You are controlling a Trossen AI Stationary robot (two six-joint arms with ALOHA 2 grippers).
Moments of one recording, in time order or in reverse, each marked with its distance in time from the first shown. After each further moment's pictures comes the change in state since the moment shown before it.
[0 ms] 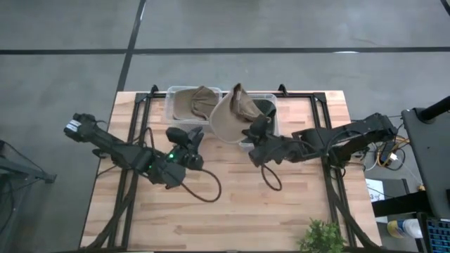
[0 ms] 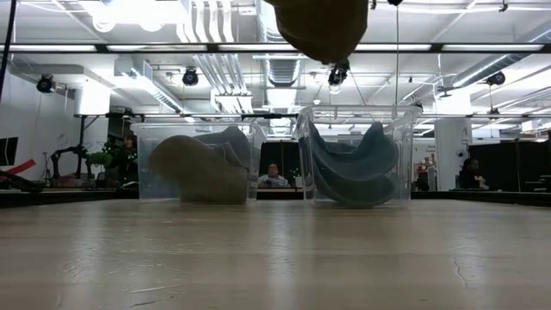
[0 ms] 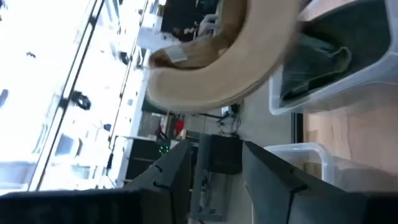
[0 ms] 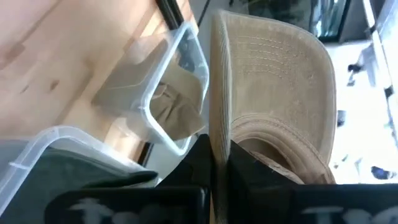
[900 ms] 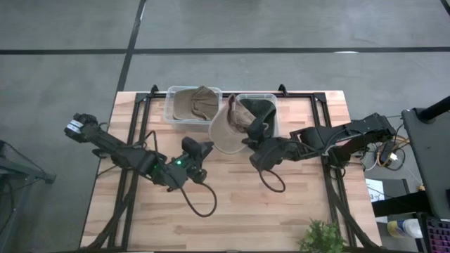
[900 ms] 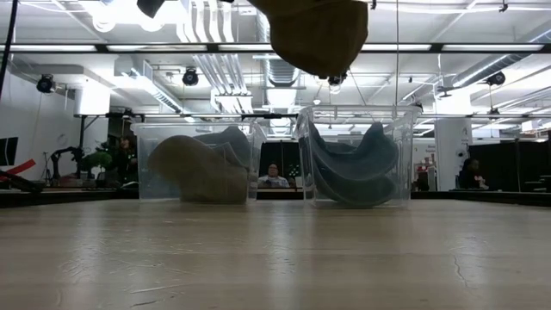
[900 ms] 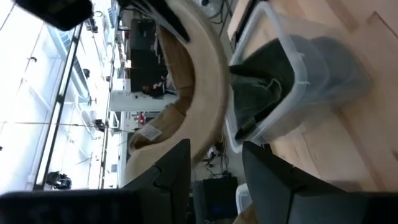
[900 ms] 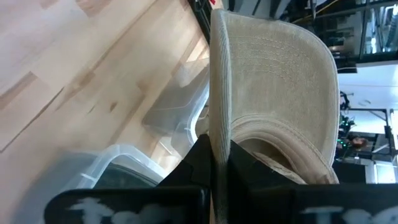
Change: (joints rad) left arm -0.008 0.008 -0.099 0.138 0.270 0.243; right arm -0.006 0.020 0.060 -0.157 -0.192 0.113
